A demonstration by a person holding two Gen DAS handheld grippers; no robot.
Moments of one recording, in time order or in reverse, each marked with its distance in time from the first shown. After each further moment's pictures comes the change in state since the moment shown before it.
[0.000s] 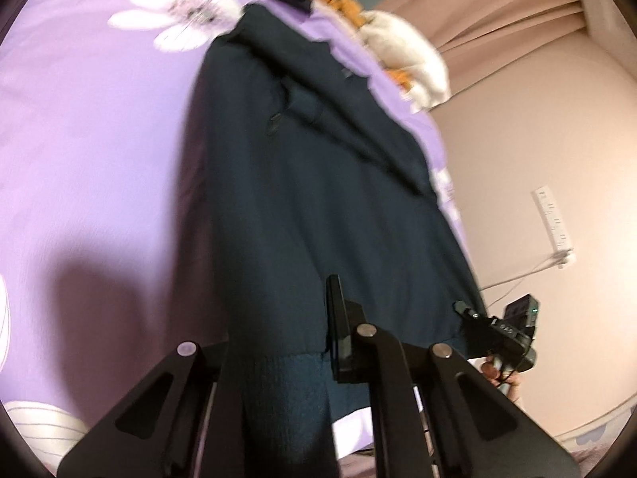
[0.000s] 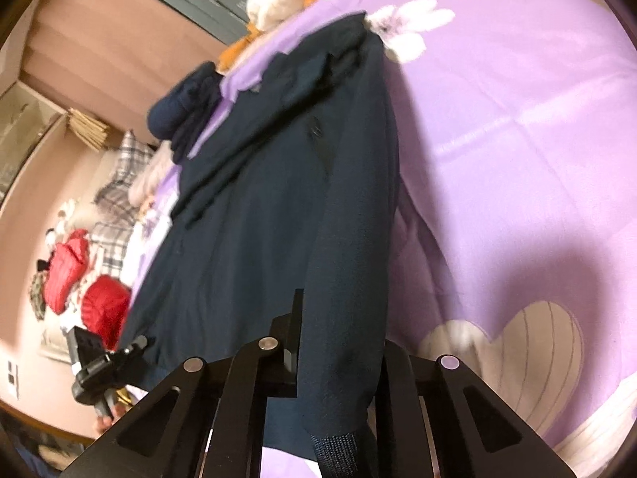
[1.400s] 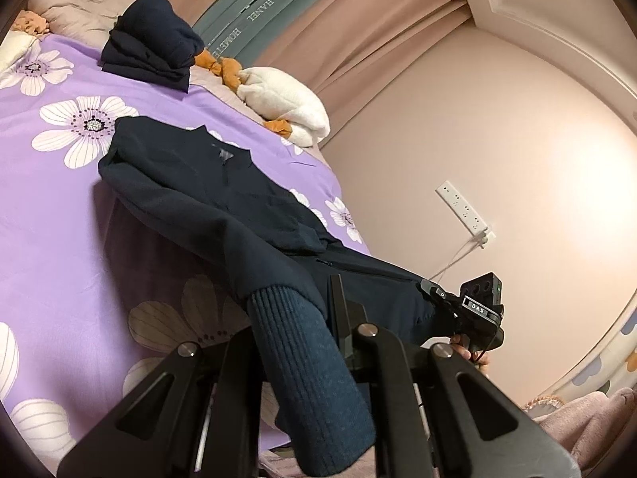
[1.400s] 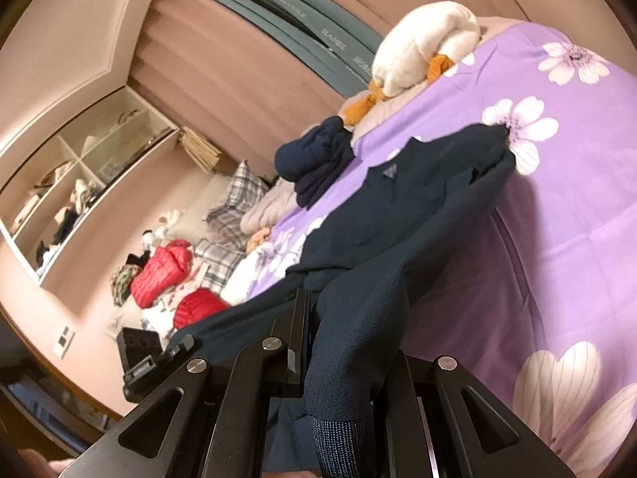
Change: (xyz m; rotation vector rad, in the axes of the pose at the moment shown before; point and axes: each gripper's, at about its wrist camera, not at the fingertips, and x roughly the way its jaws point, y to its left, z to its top) left arm -0.090 -0.080 -0.007 0.234 -0.159 -0.269; right arm -0.077 0.075 0.013 -0.168 -0.177 0.325
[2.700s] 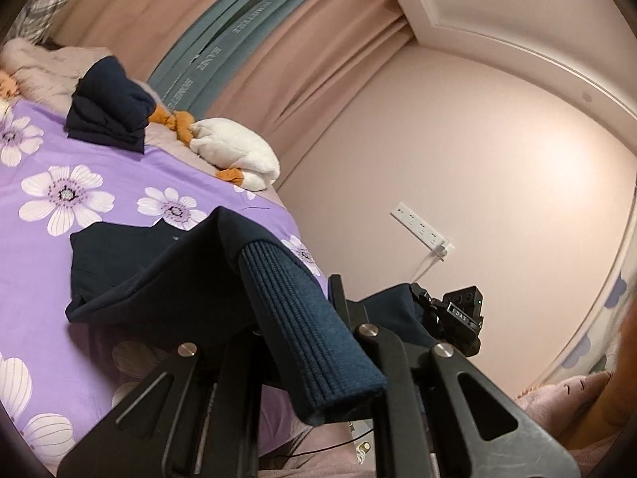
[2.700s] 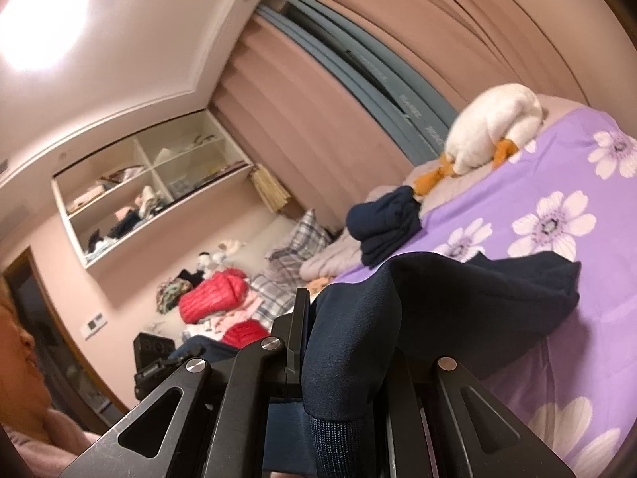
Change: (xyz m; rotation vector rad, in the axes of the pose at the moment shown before) left arm -0.057 -0.052 0.022 0.110 -0.120 -0.110; right arm -0.051 0.034 0.012 -0.161 -0.198 0.187
